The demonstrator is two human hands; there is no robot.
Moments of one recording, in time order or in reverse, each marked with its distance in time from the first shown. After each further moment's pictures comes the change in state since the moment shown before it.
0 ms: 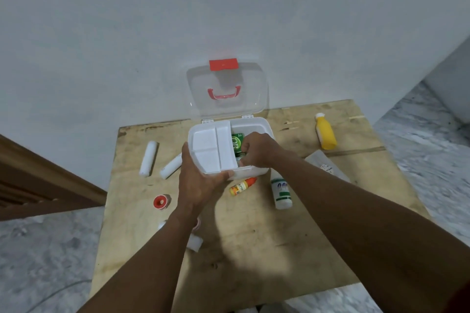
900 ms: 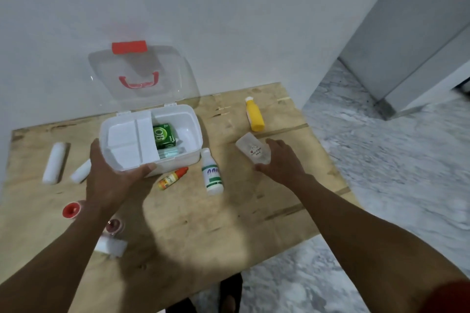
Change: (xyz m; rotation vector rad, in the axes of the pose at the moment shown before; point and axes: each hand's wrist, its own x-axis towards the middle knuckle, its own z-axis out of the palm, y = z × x) left_hand -0.005 -0.005 0.001 0.119 -0.003 -0.019; right_hand -0.117 0.185 0.001 -0.028 0.228 0.369
